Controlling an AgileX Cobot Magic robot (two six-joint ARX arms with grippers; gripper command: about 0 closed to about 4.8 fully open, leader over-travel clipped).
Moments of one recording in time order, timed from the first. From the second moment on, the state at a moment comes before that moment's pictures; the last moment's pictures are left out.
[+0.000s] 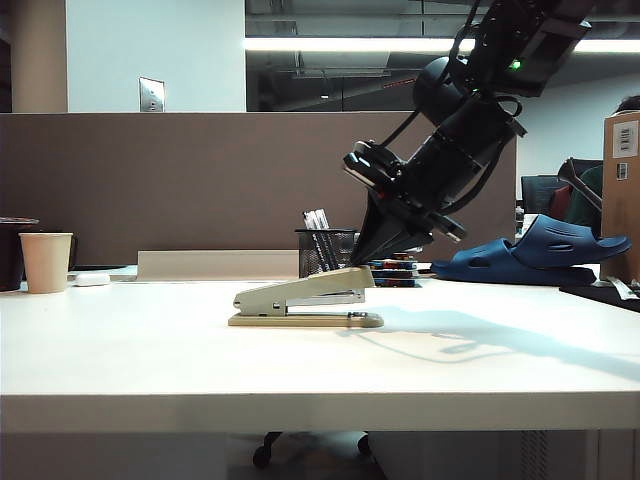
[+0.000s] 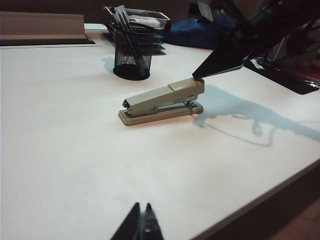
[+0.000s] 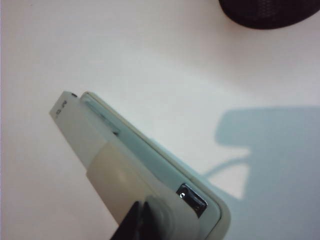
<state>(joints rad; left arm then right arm) -0.04 0.00 0.01 -0.14 0.56 -0.04 0.38 1.97 1.43 -0.32 -0.47 0.08</state>
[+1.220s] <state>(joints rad) -0.04 0.00 0.01 -0.14 0.56 -0.04 0.38 2.00 1.45 -0.37 -0.42 0.05</state>
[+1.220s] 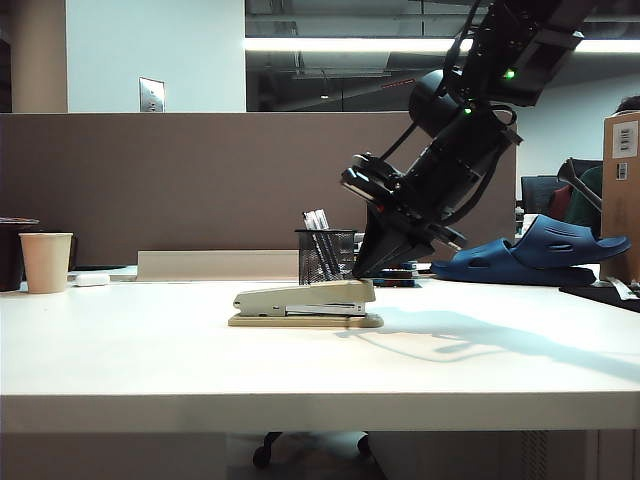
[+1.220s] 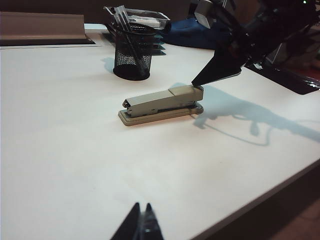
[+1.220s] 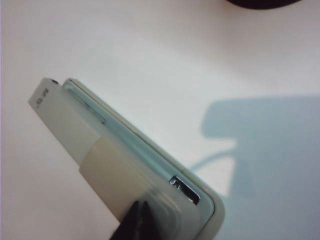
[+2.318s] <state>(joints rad) -0.04 0.00 0.01 -0.14 0.56 -0.04 0.38 2.02 1.45 -0.38 -0.43 0.03</state>
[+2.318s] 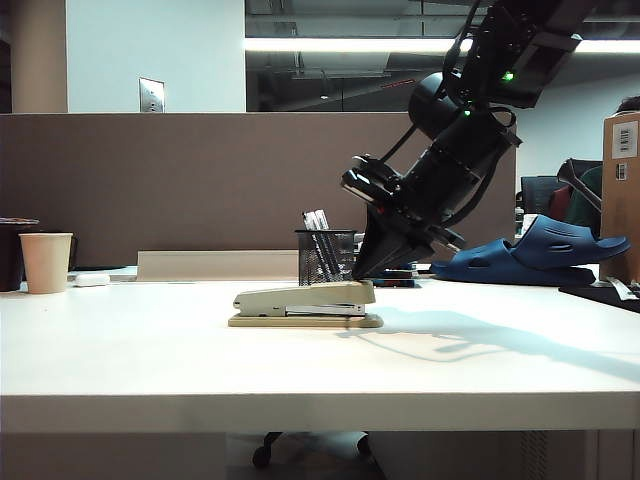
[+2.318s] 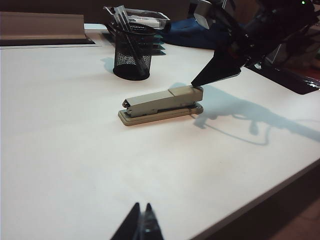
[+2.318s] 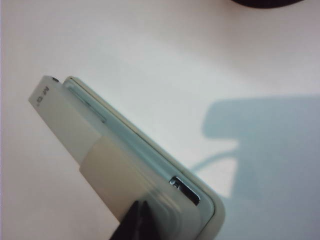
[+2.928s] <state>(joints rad) -0.04 0.00 0.01 -0.14 0.56 -0.04 0.38 1.99 1.45 -0.42 -0.42 0.03</state>
